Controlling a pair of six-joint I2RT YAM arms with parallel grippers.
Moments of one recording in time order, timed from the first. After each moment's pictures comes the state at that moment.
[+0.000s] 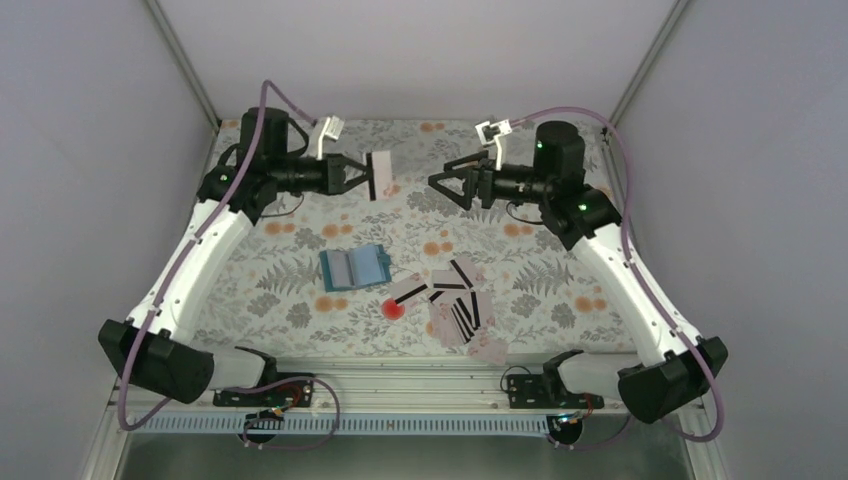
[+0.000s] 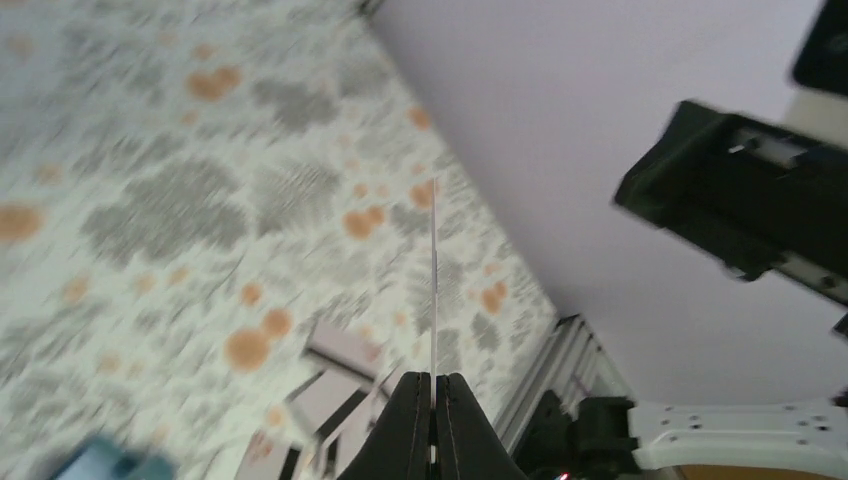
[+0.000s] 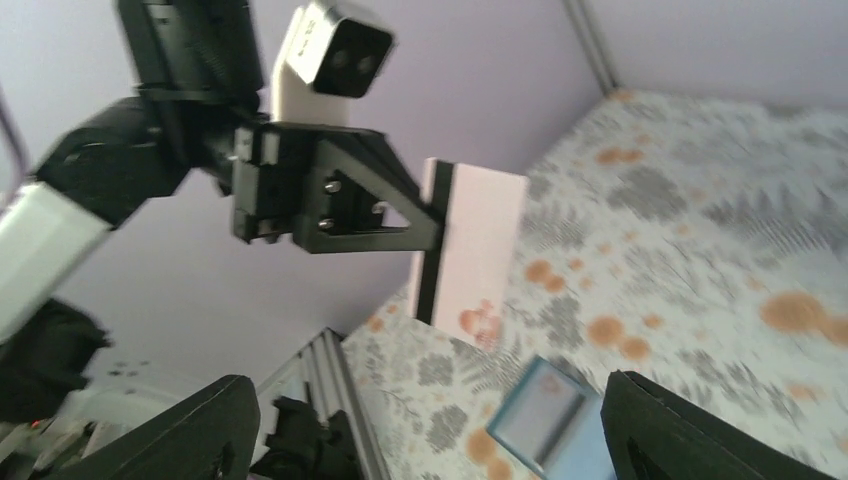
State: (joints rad) left arm -0.32 1.32 1.45 -0.65 0.81 -0.37; right arm 0.43 1.23 1.33 -0.36 -0.87 0.37
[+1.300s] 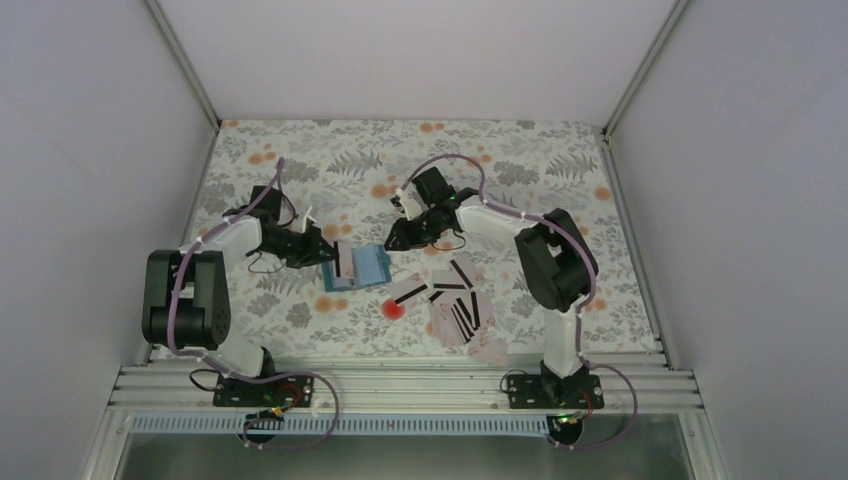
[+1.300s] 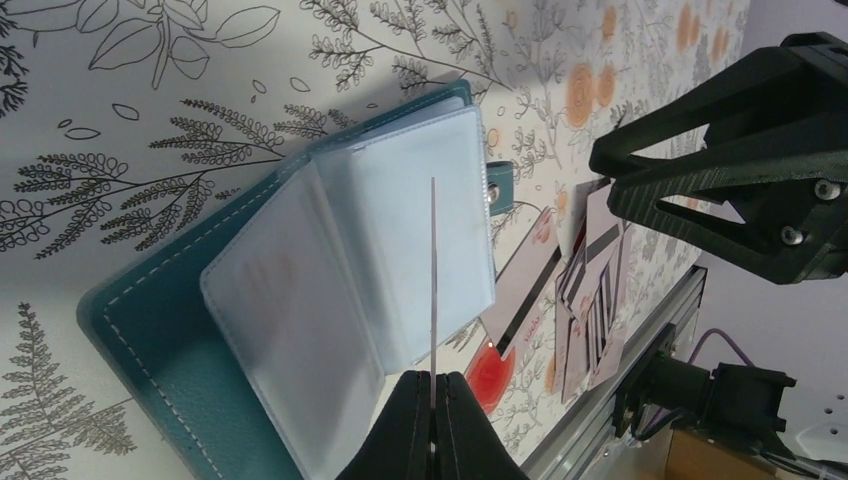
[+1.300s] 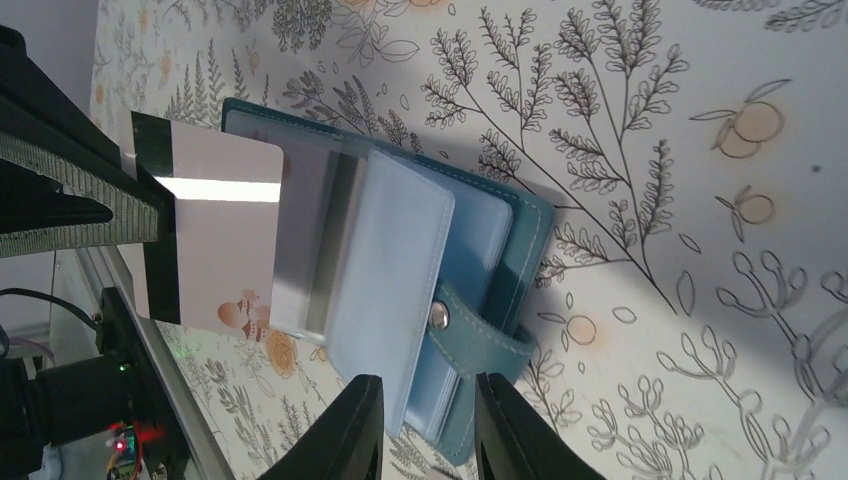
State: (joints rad) left arm -0.01 1.56 0.87 -0.66 0.83 -0.16; right arm 0.64 1.98 1.37 -0.46 -0.62 0.32
